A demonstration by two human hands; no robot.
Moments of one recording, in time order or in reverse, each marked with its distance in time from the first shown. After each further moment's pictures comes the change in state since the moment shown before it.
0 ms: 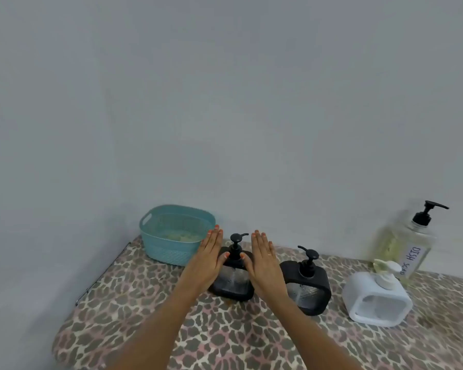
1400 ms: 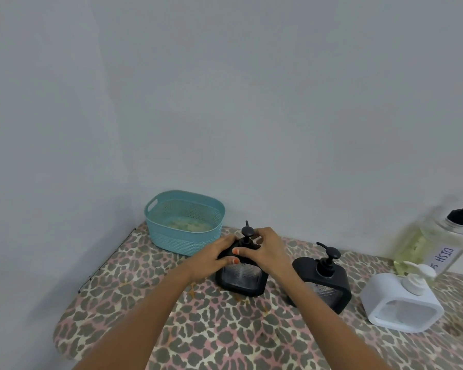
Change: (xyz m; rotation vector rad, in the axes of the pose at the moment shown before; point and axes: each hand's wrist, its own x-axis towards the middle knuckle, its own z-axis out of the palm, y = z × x) left_hand 0.008 -0.014 -0.011 -0.437 -0.258 0.079; right_hand 0.038 -0.017 -0.012 0.436 -0.148 0.198
